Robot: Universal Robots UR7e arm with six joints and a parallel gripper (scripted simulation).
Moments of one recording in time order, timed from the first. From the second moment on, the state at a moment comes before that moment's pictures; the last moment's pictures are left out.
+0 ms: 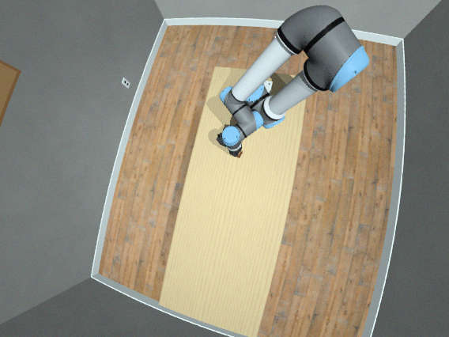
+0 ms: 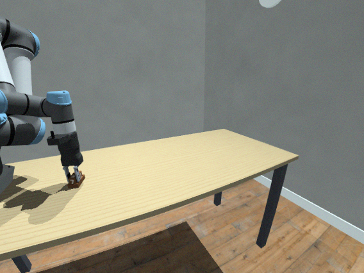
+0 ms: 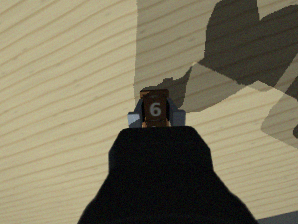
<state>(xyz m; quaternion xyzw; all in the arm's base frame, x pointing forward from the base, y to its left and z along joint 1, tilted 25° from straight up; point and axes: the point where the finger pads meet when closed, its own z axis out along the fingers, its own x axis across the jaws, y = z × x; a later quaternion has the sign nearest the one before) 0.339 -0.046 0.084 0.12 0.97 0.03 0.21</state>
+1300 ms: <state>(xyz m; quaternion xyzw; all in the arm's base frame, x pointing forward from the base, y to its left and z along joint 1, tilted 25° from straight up) 0.337 -0.046 0.088 0.12 0.97 0.03 0.21</state>
